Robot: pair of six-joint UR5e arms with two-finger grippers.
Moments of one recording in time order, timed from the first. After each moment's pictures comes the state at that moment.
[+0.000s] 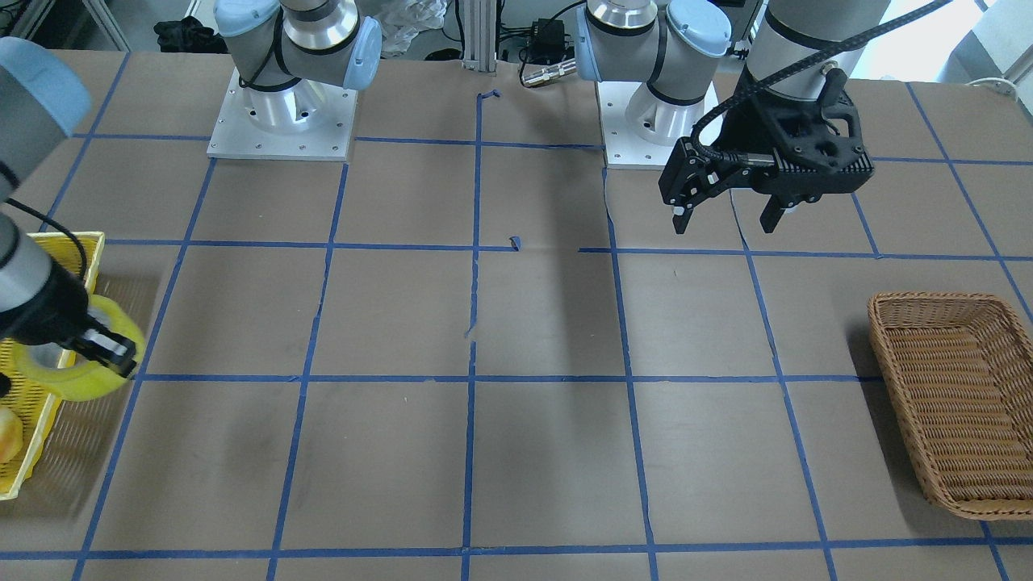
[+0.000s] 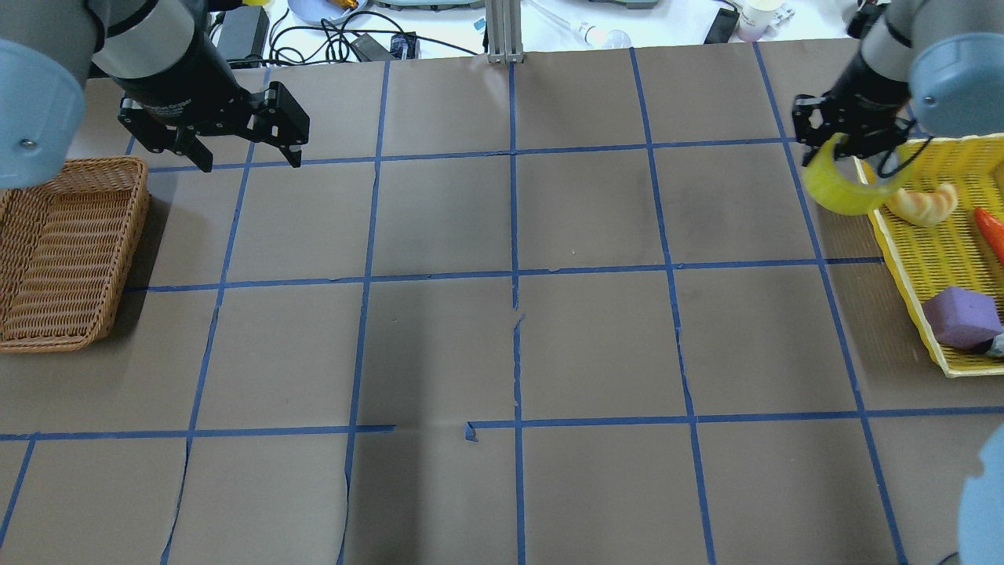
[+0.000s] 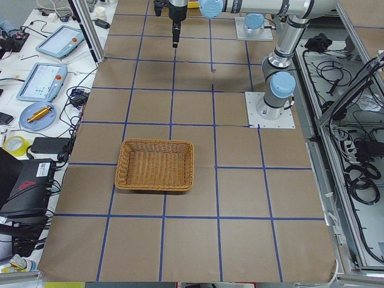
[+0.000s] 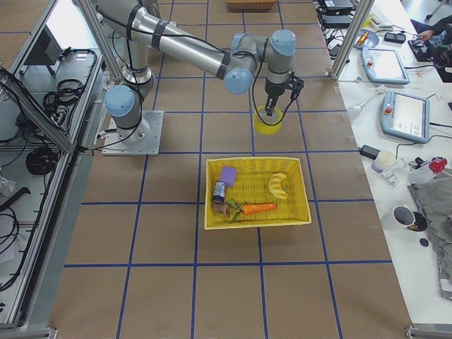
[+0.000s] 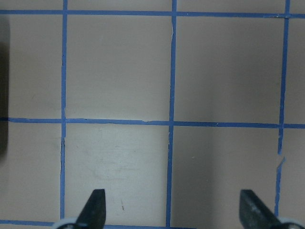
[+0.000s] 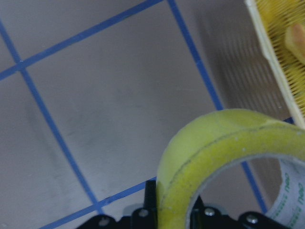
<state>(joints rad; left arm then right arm) -1.56 -1.57 -1.56 -1.47 1.59 -0.02 1.38 -1.29 1.59 -1.91 -1.57 0.25</state>
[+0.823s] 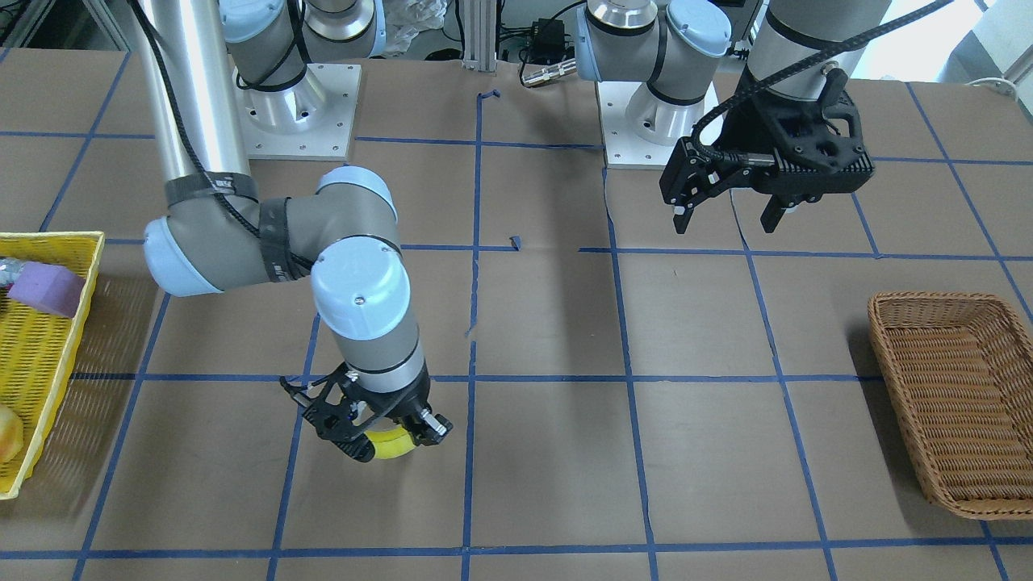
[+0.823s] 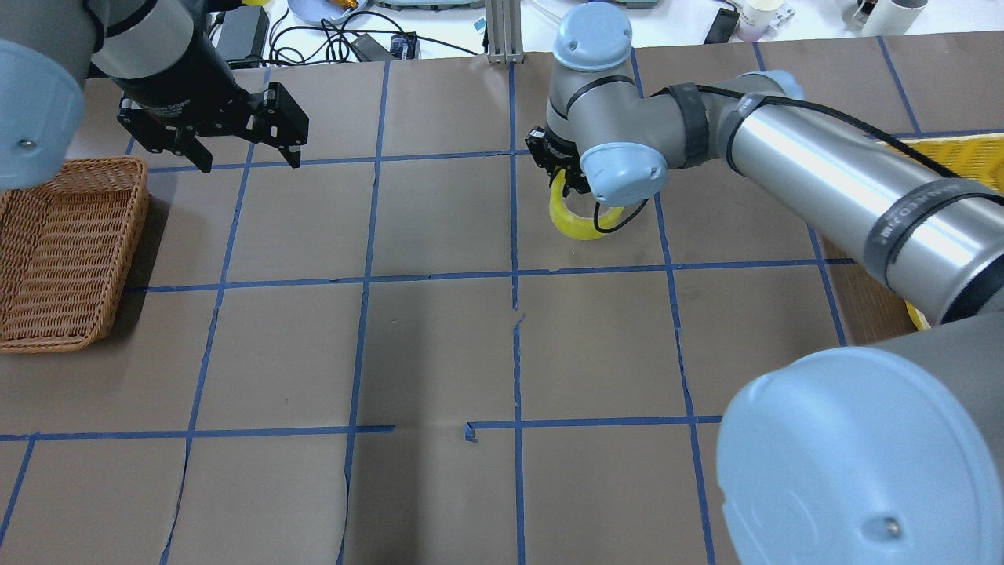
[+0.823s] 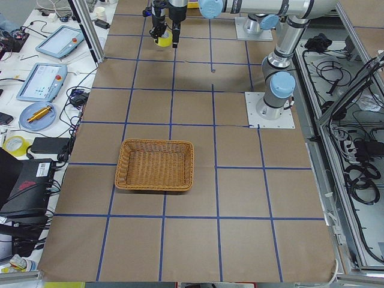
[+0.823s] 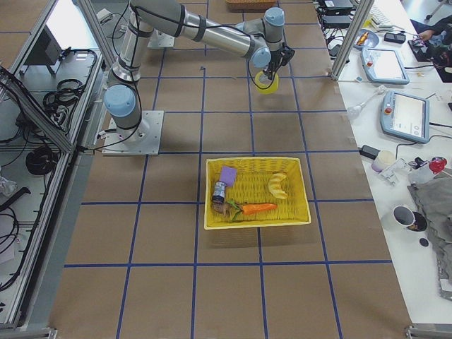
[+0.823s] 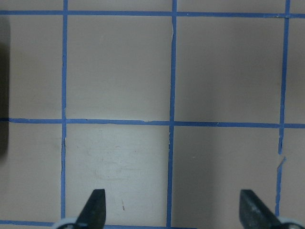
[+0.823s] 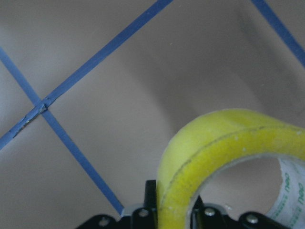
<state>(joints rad) -1.56 -1.57 -1.56 -1.47 1.60 -0.01 1.82 -0.99 1.48 -2.21 -1.55 0.95</state>
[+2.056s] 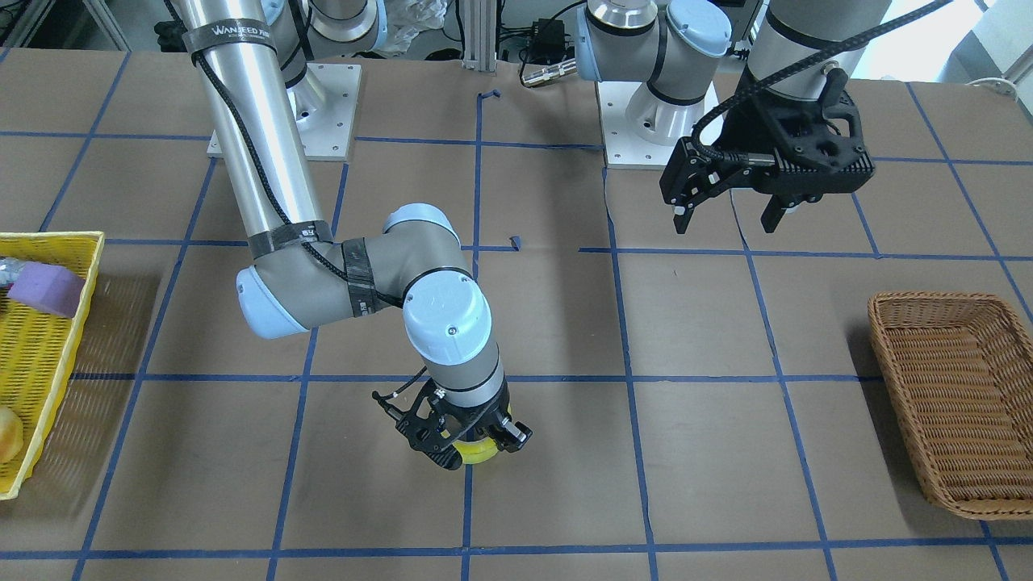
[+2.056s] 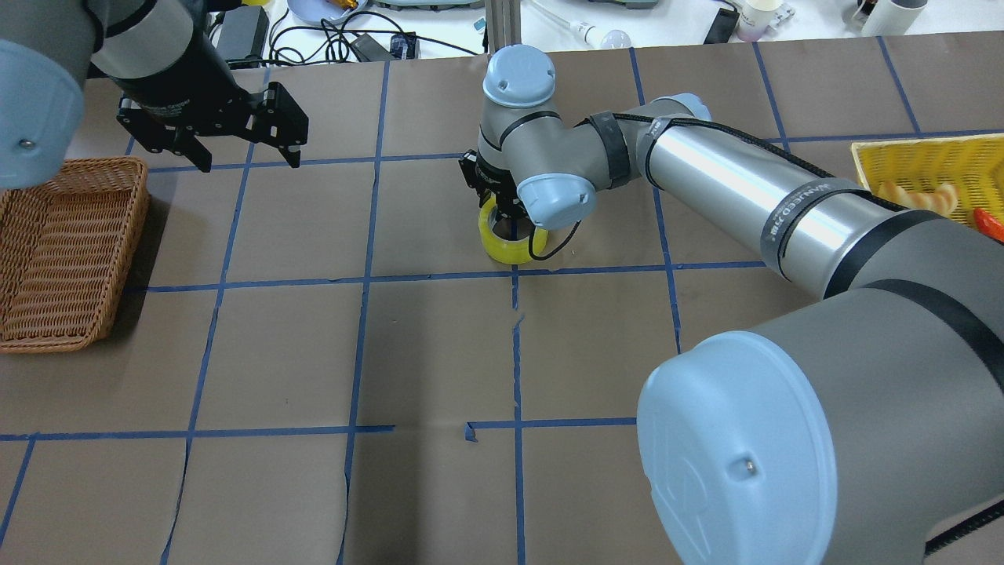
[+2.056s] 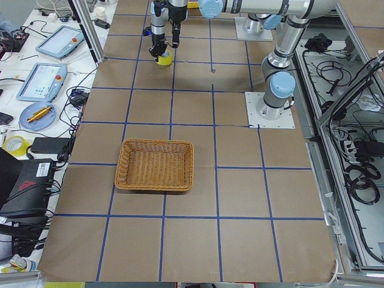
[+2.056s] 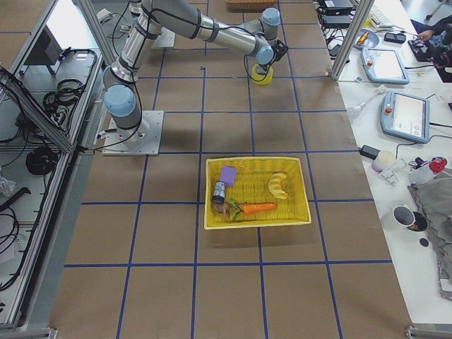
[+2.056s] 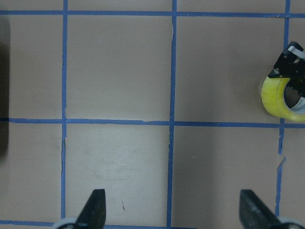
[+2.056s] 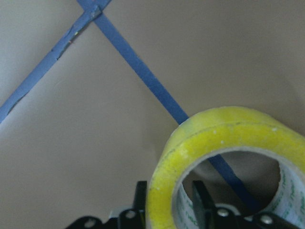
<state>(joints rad) -1.56 -1.57 -1.56 -1.47 1.60 -0.01 1.90 -0.89 1.42 -2.25 -1.45 1.05</state>
